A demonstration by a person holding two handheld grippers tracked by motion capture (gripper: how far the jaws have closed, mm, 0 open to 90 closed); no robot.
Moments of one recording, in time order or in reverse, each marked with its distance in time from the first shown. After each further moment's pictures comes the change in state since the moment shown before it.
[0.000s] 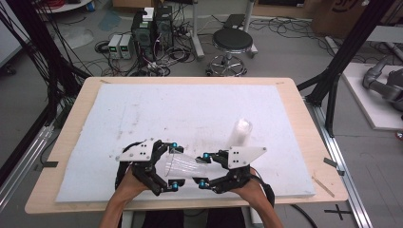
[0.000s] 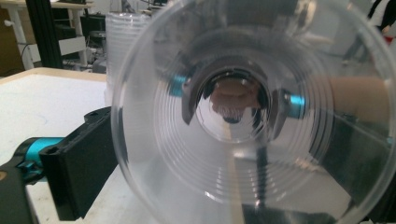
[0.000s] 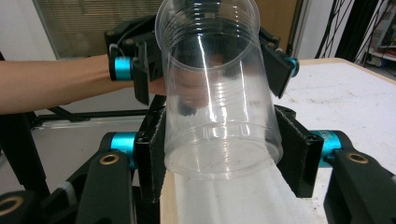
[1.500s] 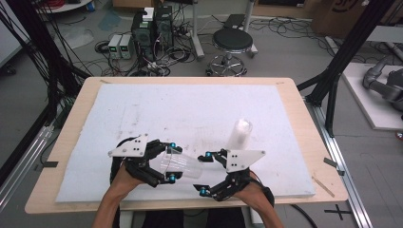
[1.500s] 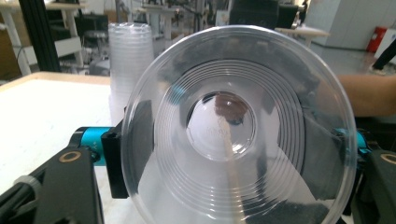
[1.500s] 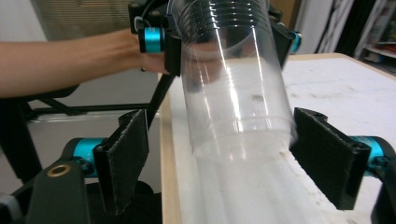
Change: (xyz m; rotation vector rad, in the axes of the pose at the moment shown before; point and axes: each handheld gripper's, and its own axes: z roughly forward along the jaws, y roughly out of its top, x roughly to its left) left arm 0.006 0.015 -0.016 0.056 0.006 0.029; right arm 0.007 -0.001 0.000 0.028 -0.026 -0.010
